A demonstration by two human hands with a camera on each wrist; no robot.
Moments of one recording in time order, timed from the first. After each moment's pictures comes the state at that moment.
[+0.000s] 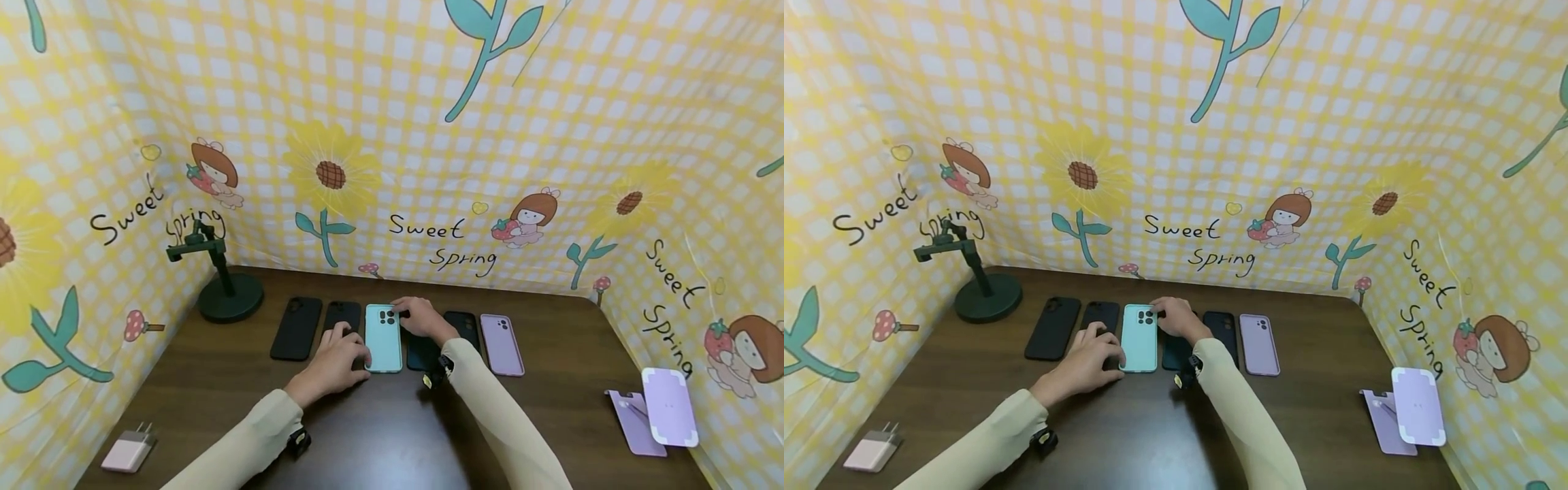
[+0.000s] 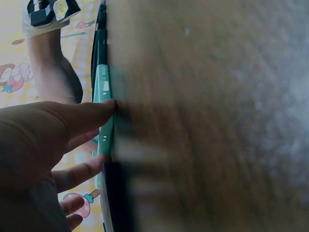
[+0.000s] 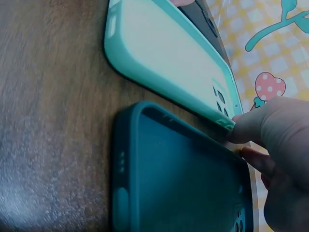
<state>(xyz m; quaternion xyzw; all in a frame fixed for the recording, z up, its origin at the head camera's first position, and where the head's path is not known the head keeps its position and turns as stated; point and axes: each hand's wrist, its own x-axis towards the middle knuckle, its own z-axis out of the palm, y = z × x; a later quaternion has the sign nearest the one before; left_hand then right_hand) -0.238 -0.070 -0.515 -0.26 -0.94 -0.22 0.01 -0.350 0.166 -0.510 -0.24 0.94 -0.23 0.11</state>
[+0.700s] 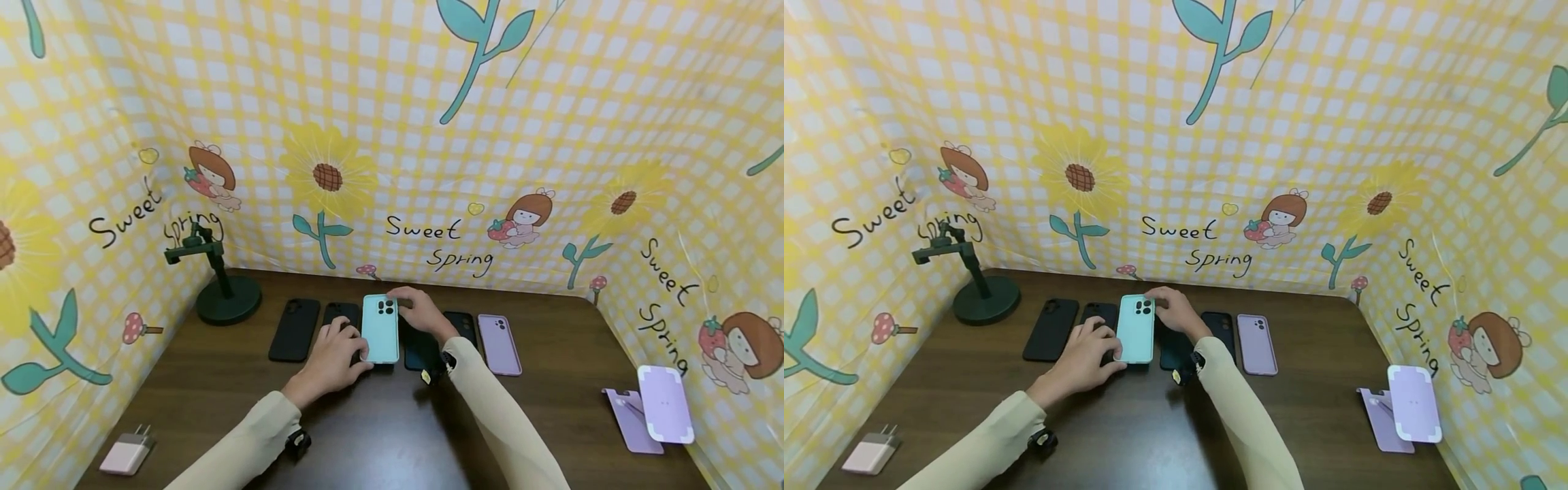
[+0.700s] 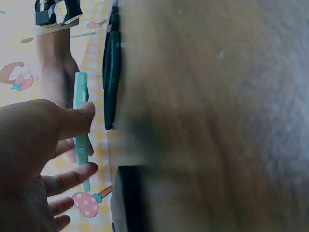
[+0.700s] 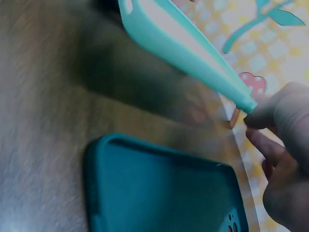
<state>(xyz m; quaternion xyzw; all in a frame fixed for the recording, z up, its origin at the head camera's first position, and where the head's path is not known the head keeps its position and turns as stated) -0.239 -0.069 -0.511 -0.26 -0.94 -0.22 0.09 -0.349 0.168 -0.502 -0.21 0.88 -0.41 0.07</state>
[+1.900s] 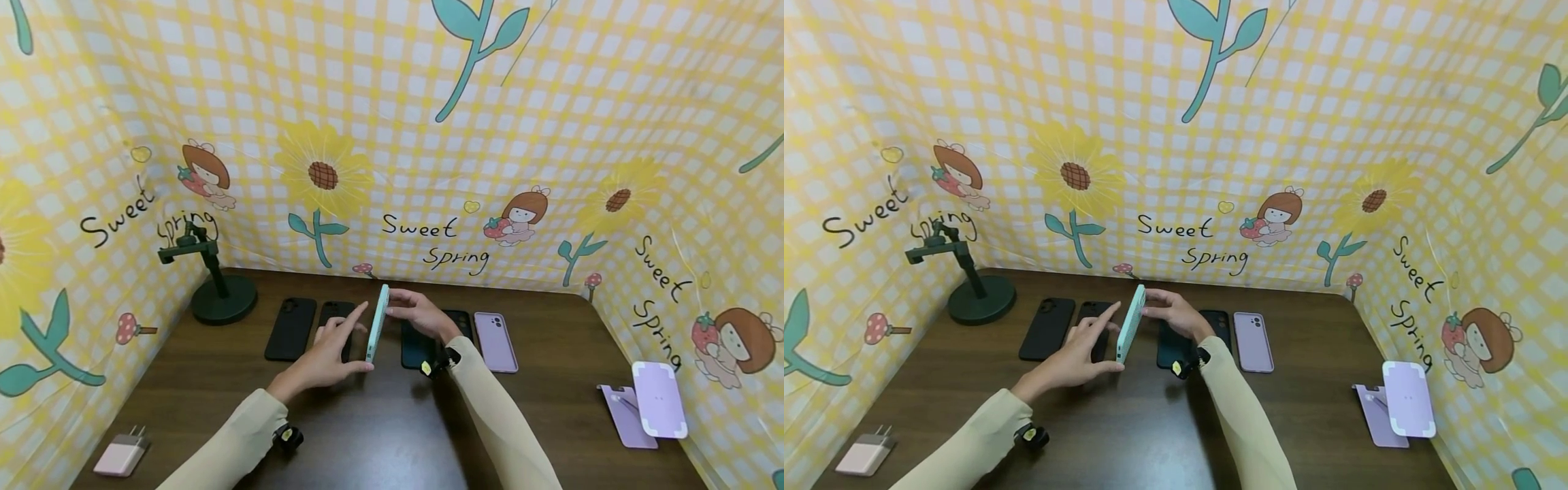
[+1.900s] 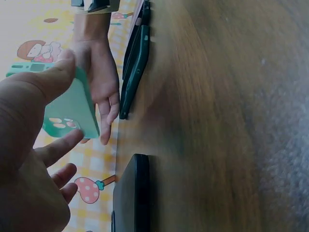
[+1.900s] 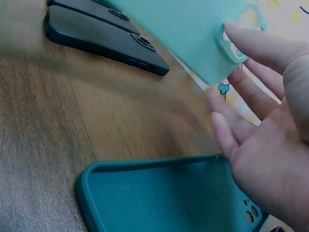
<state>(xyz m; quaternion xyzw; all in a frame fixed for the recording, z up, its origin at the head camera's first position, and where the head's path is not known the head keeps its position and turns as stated) -0.239 -0.078 -0.496 -0.27 -0.88 -0.39 -0.02 -0.348 0.178 -0.508 -0.19 0.70 -0.65 0.23</state>
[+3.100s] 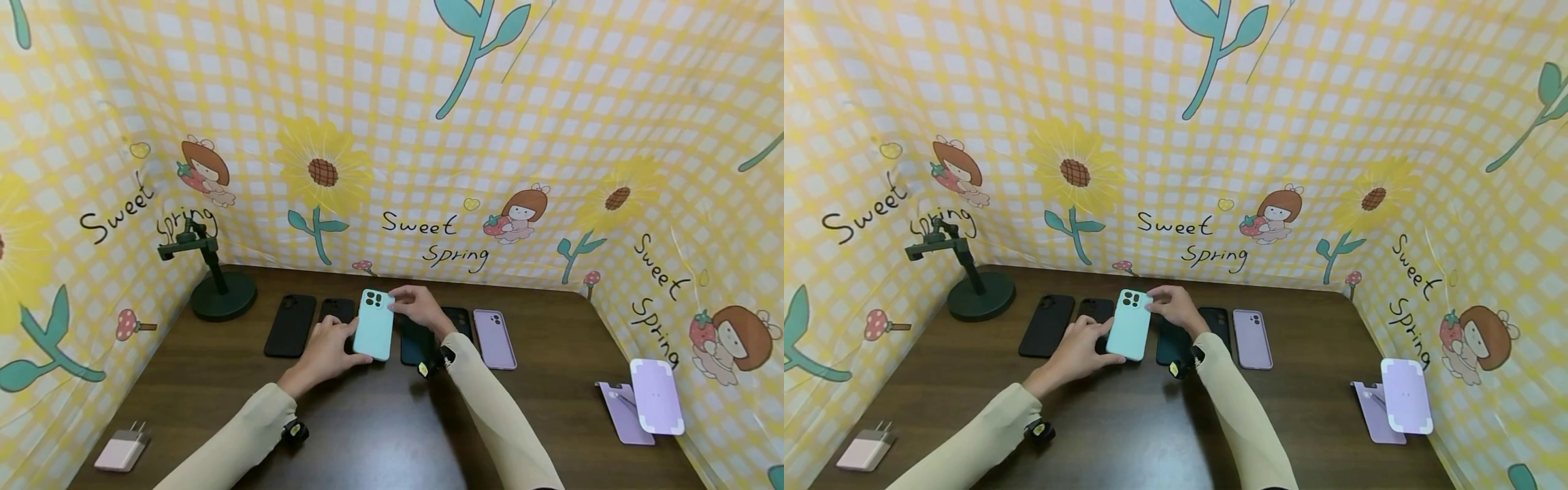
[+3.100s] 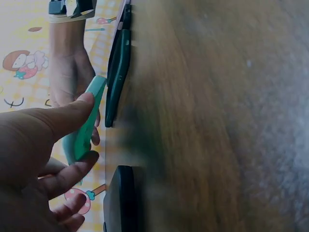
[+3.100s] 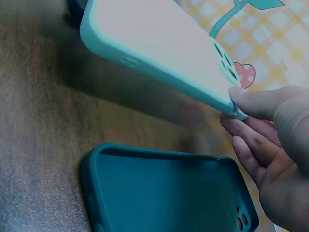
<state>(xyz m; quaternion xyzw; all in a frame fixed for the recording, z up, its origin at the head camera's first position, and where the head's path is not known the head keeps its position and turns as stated) -0.246 -0.066 -0.502 -0.18 -0.95 -0.26 0.01 -0.350 0.177 -0.507 -0.13 0.85 -0.50 0.10</state>
